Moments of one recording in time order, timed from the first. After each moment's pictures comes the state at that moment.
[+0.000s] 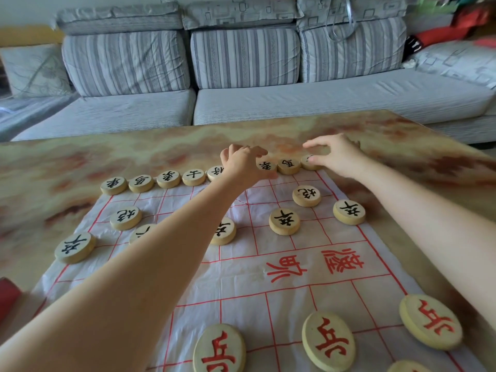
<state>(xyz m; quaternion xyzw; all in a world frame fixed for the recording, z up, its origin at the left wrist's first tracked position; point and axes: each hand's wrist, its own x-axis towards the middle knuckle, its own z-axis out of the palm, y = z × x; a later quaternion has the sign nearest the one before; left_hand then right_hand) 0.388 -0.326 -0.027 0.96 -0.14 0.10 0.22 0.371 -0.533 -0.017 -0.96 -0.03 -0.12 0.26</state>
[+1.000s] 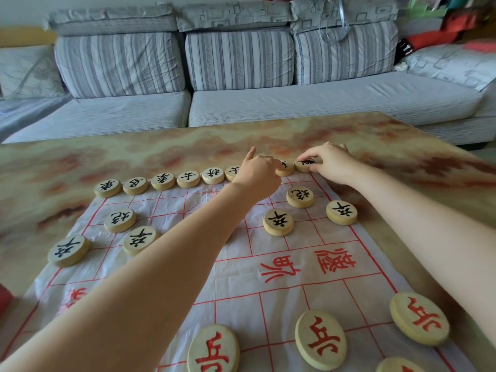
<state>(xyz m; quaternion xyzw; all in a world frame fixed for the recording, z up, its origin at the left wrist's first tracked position) 0.374 -0.356 -0.030 0.95 -0.26 0.09 0.14 0.375 -0.540 -0.025 -0.98 -0.03 -0.09 0.16</state>
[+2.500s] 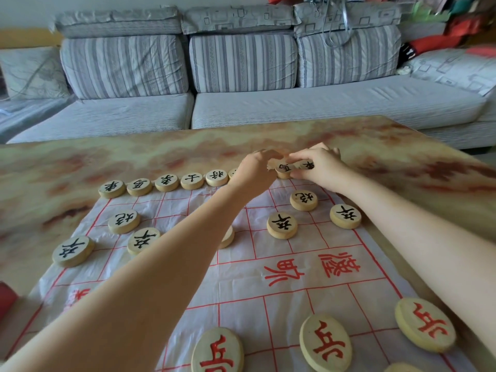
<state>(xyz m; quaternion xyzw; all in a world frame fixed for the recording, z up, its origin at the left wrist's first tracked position) 0.376 -0.344 -0.027 0.91 -0.23 0.10 0.32 0.362 -0.511 -0.024 -0.96 -0.06 -0.11 0.23</state>
